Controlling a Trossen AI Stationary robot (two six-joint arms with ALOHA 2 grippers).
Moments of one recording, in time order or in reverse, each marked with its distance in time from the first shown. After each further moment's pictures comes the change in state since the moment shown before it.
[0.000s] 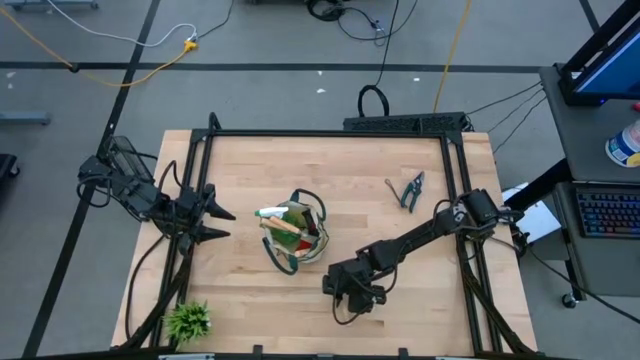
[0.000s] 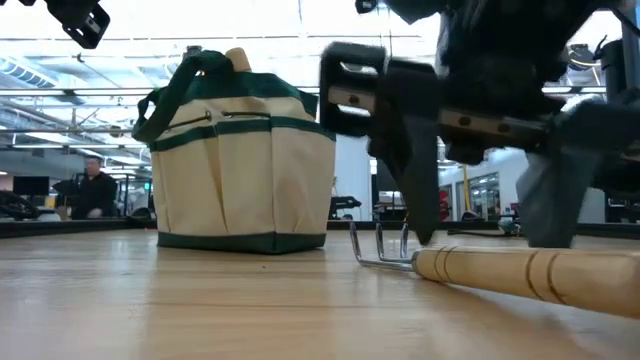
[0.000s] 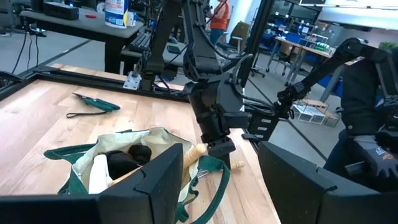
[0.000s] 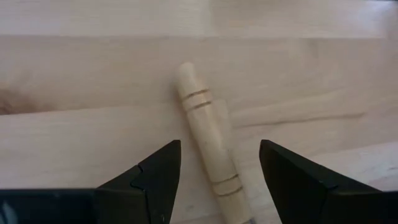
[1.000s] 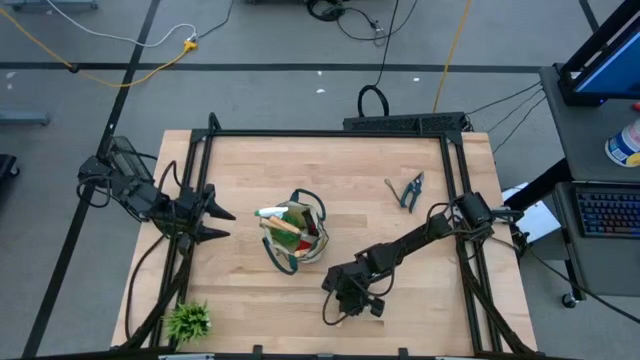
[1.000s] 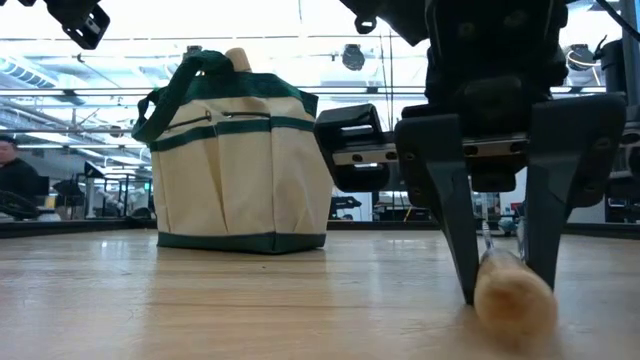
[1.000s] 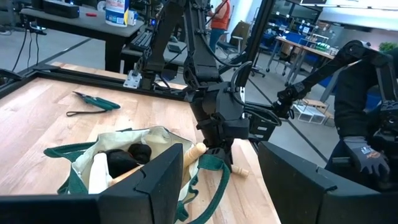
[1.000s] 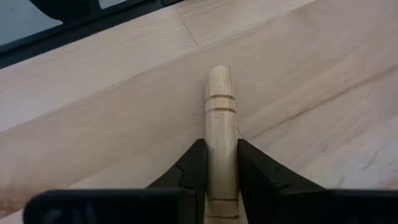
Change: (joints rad) left arm 0.000 0.000 0.000 -0.003 0.000 -0.007; right arm 0.001 0.069 -0.022 0.039 0.021 0.365
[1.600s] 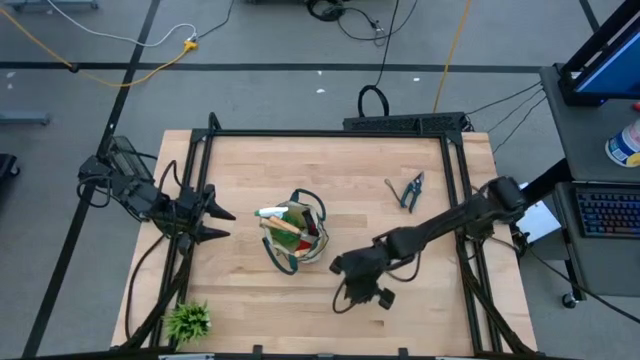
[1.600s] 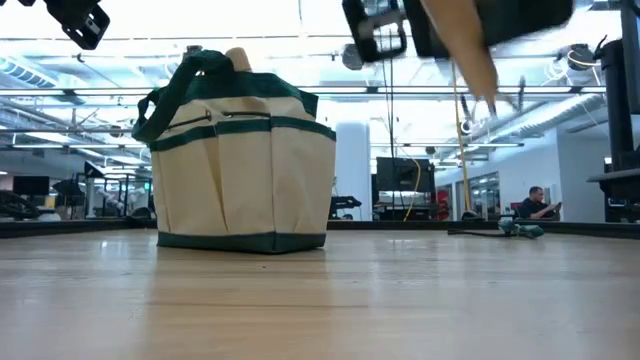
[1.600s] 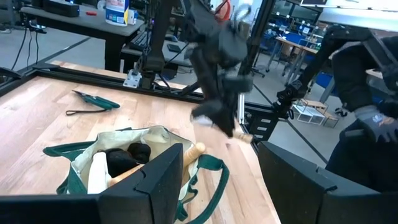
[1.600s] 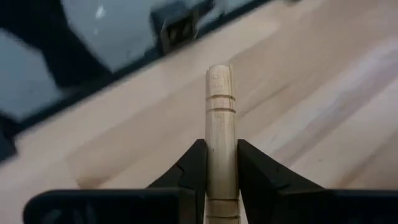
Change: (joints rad) left arm 0.000 0.000 0.000 0.001 0.000 -0.007; right arm -0.005 -0.313 -0.005 -0.120 0.028 0.164
